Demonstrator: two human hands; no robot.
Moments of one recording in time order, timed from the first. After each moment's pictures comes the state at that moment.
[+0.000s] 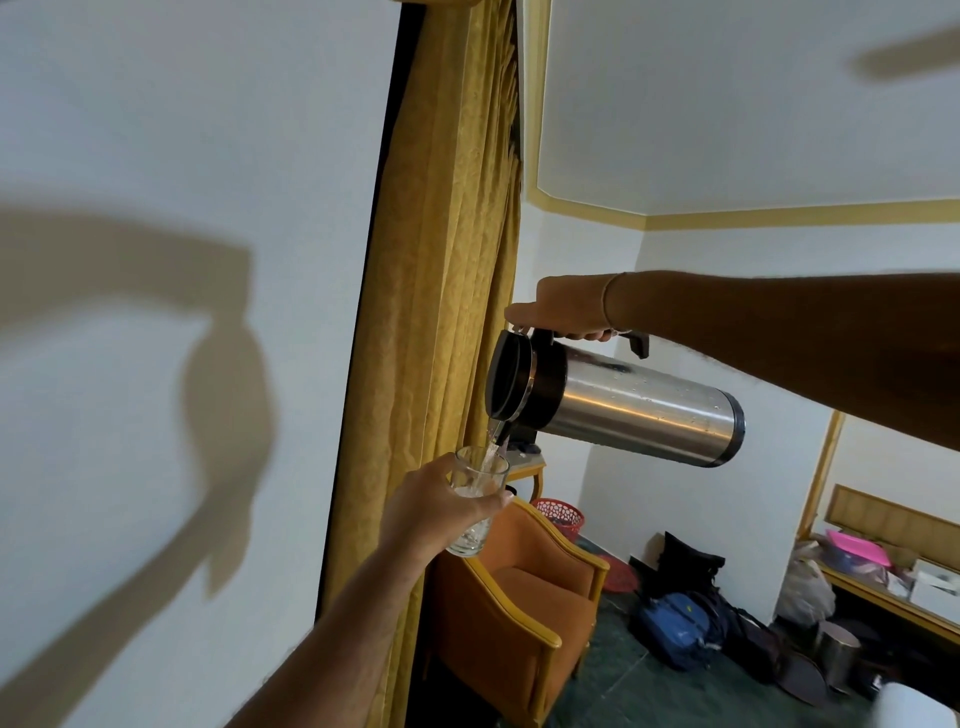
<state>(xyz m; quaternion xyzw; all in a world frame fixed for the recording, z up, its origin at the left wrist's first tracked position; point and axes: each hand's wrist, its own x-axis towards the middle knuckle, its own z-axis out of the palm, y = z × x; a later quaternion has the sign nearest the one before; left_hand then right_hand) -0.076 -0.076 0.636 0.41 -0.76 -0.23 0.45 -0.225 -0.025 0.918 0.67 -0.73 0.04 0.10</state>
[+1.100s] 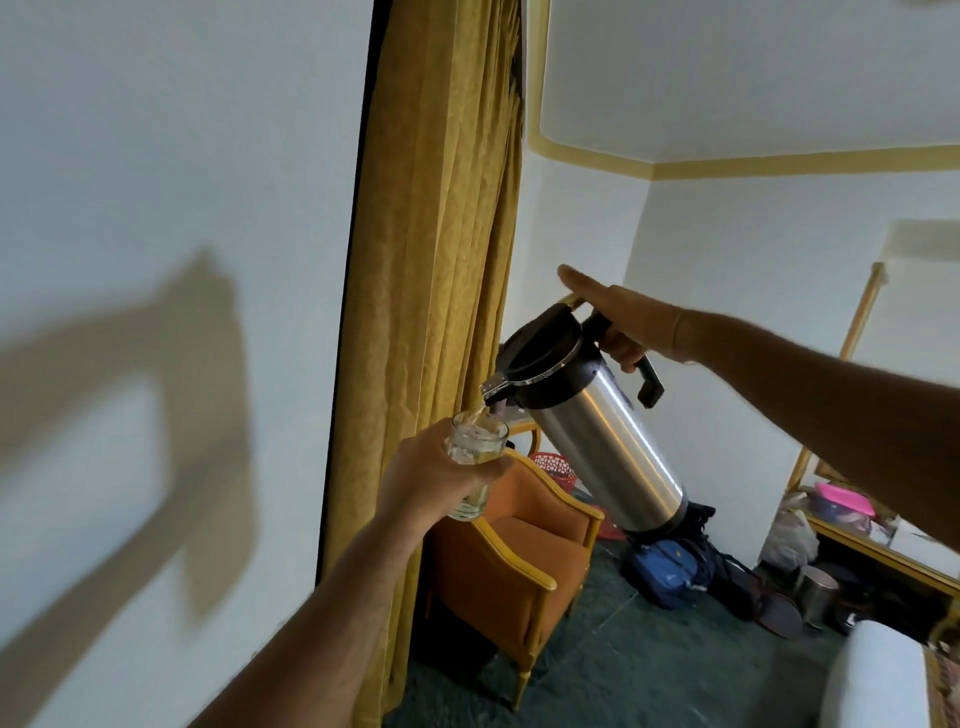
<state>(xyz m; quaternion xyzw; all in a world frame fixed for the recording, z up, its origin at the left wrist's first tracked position) -0.079 -0.071 0.617 0.38 -0.74 -0.29 0.47 -0.295 0.003 0.842 0.64 -0.70 0.27 -0.17</state>
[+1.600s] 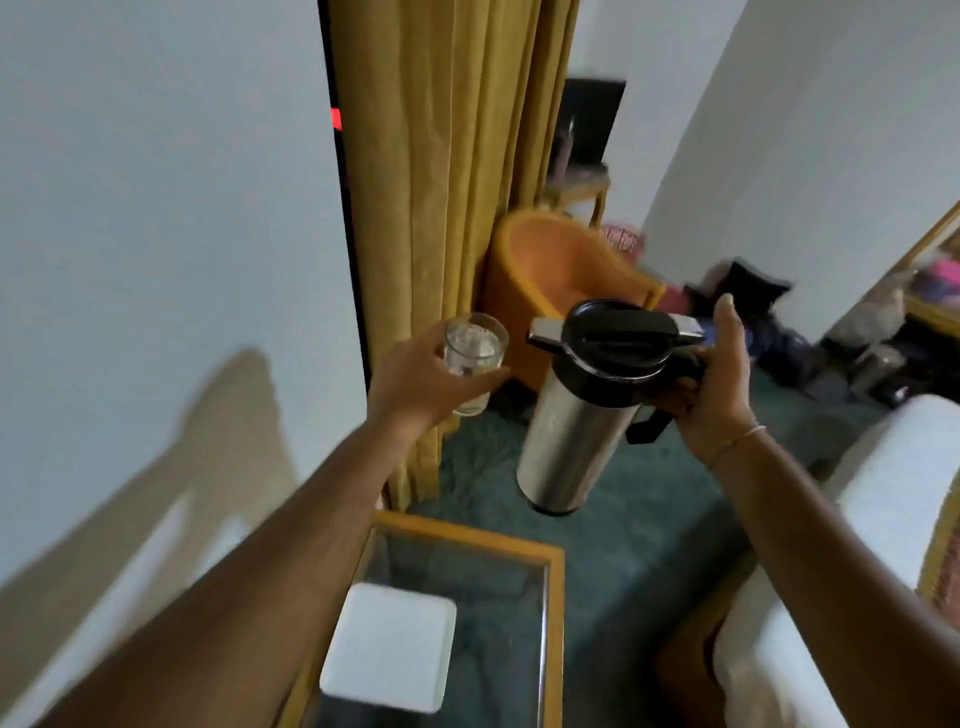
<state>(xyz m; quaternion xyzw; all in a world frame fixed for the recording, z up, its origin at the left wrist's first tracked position) -0.062 -0.062 0.424 0.48 -0.74 -0.30 0.37 -0.343 0.038 0.475 0.30 -0.56 0.63 -0.45</state>
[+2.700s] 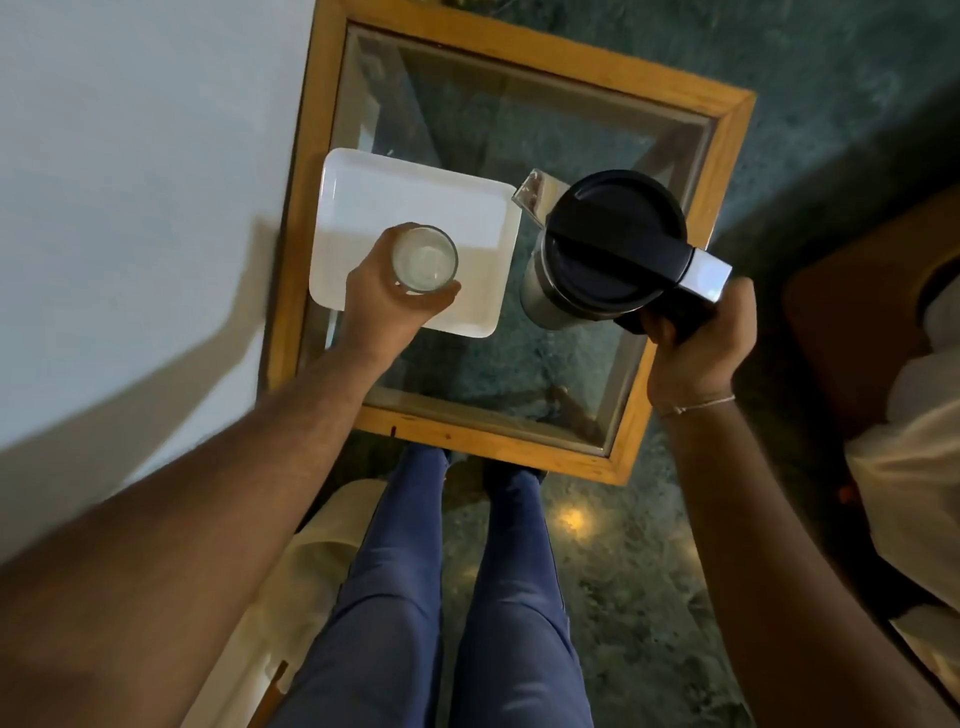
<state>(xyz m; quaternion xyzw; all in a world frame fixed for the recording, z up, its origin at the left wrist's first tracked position) 0.014 0.090 -0.189 0.62 -0.64 -0.43 0.14 -0.250 0.180 -0.128 0.06 -0.64 0.61 -0.47</state>
